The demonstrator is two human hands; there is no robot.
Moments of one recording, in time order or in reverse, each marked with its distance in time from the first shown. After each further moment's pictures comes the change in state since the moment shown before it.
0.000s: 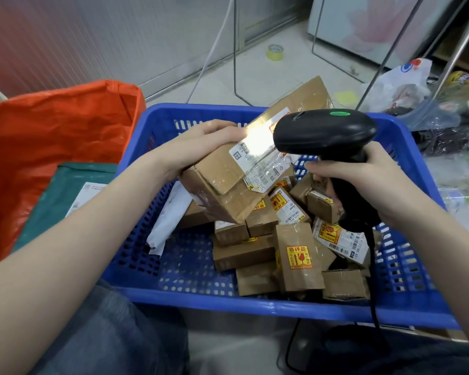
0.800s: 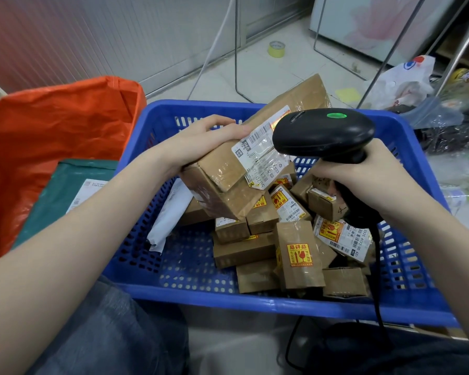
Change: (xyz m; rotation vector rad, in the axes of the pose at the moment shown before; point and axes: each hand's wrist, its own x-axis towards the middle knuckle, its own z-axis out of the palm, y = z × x) left_hand 0.003 0.000 -0.001 0.019 0.029 -0.041; right_hand 0.002 -0.003 0.004 -0.211 0.098 -0.039
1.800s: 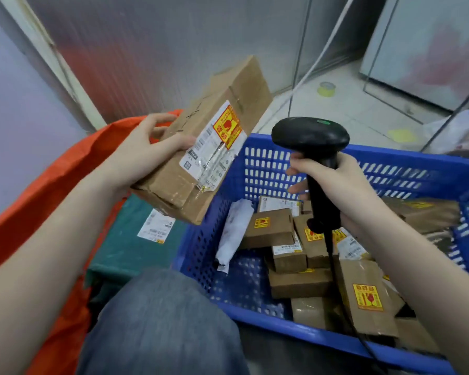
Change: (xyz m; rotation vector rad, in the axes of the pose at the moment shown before) left_hand -0.098 -0.084 -0.164 -0.107 0.479 0.075; right_hand 0.026 -0.101 0.129 0.435 -0.051 0.056
